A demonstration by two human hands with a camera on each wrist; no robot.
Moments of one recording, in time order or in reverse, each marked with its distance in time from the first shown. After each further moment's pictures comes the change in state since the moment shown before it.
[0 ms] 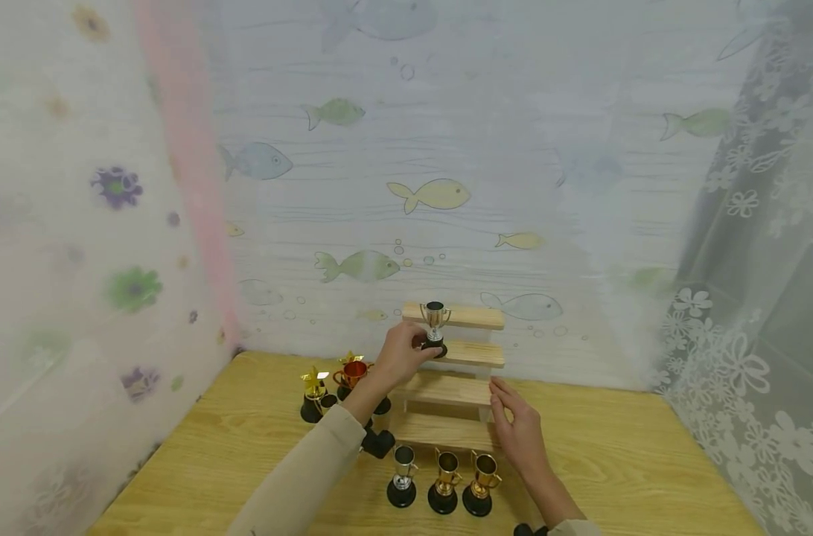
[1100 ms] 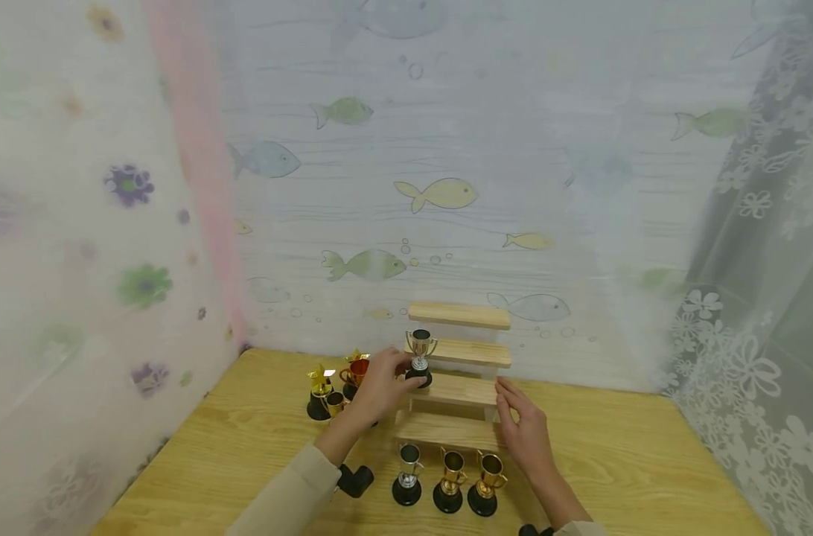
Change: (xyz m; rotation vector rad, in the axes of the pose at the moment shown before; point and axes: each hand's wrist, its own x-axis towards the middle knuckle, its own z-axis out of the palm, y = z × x) left_hand -0.058 -0.016 -0.012 -0.001 0.004 -0.023; right_hand 0.000 0.000 -0.001 -0.012 -0.005 0.004
